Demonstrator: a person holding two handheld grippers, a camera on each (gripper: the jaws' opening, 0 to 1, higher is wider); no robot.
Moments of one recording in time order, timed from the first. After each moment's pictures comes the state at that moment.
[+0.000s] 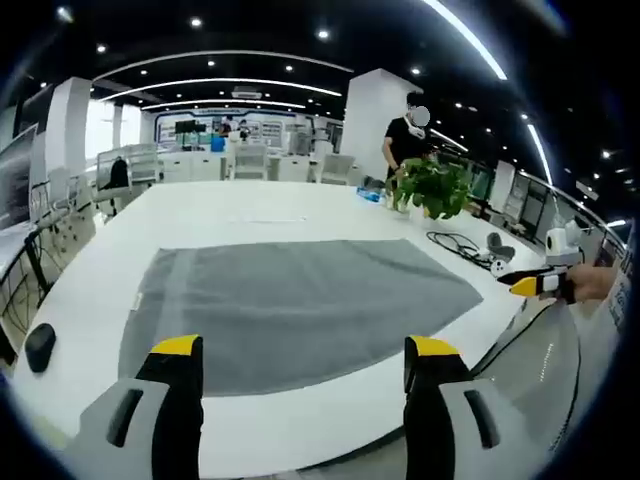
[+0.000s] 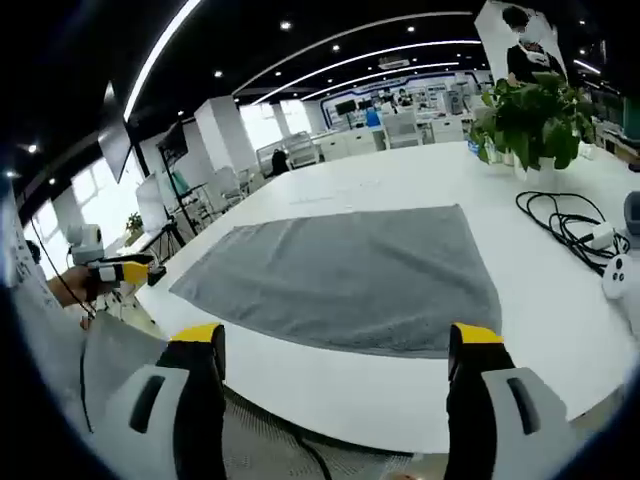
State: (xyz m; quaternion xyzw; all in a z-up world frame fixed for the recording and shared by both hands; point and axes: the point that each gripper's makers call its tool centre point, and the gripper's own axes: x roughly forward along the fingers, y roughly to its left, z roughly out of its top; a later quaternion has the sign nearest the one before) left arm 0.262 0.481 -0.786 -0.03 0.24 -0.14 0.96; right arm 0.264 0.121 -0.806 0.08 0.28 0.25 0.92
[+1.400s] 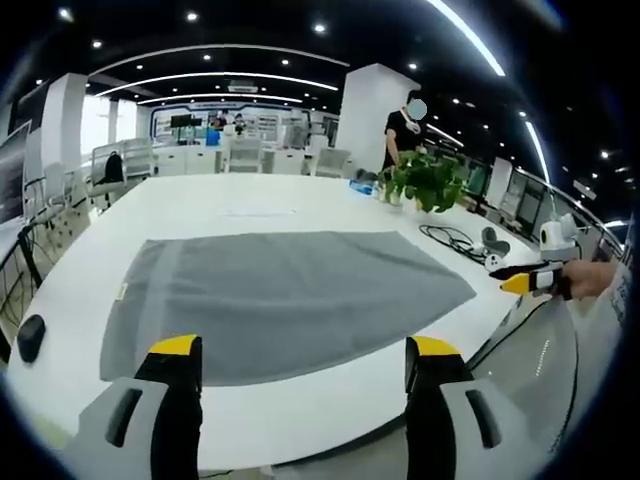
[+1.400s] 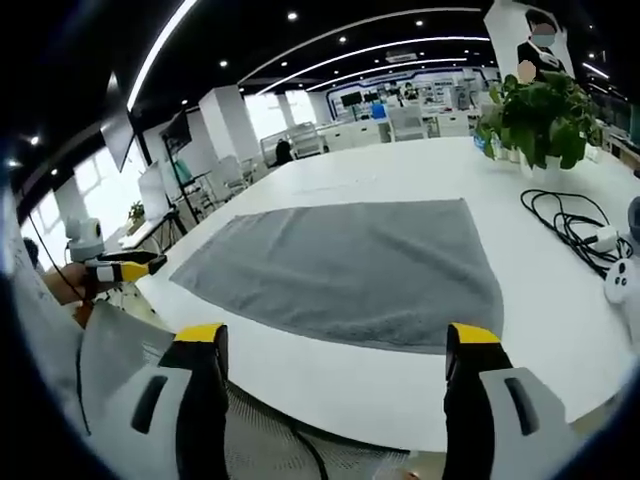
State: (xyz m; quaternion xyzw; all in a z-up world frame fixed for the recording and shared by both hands) left arm 0.255 0.456 -0.794 -0.03 0.25 -0.14 0.96; right arm 0.269 0.102 -0.821 0.08 0.29 0.25 0.92
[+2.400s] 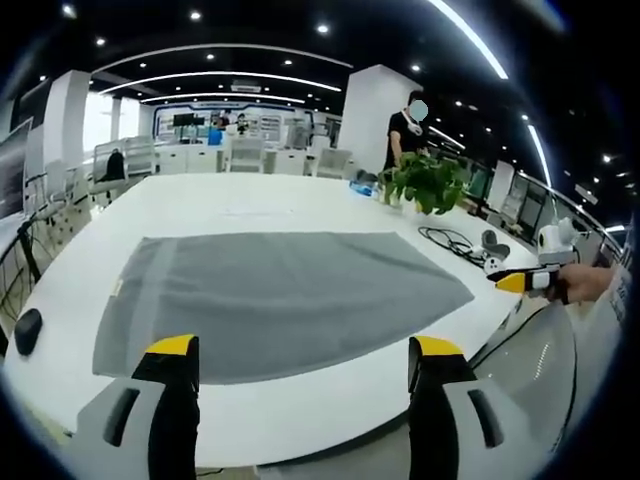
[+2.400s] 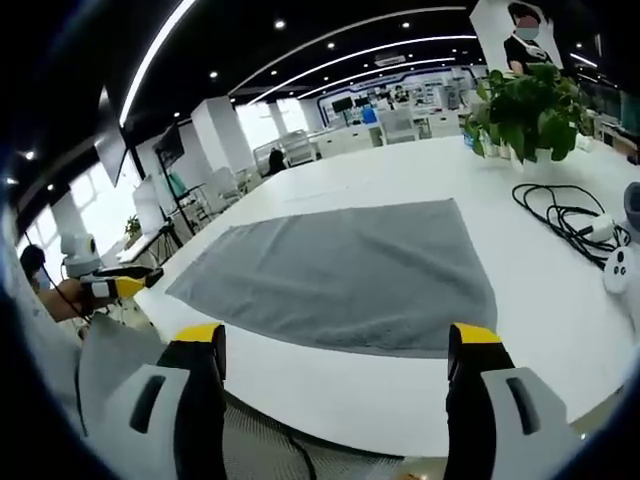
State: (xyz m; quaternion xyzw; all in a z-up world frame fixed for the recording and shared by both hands) left arm 0.255 0.442 -0.792 -0.03 0.25 -0.14 0.96; right arm 0.278 0.093 -0.819 0.10 0.28 0.23 0.93
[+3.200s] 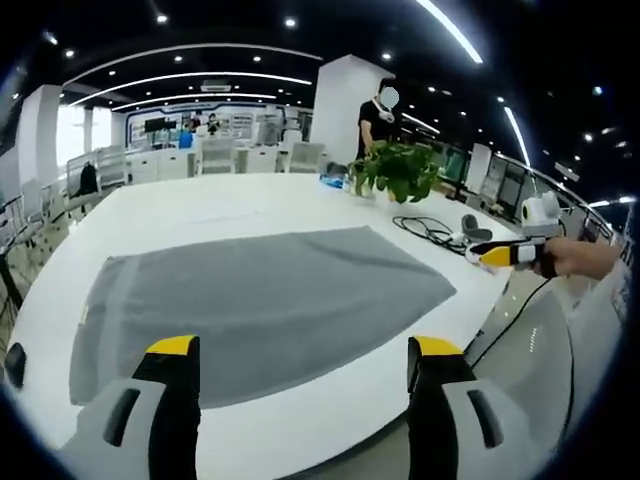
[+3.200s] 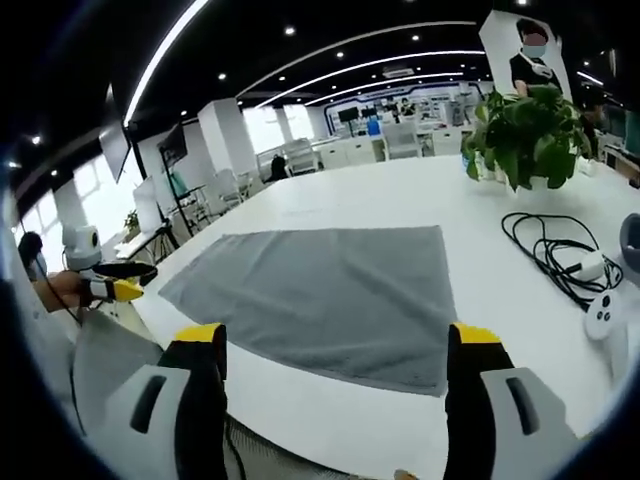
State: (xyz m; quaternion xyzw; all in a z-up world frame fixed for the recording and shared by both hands) left arm 0.275 0.377 -0.787 0.00 0.25 -0.21 0.94; right arm 0.304 0.055 -0.796 0.06 0.25 0.24 0.93
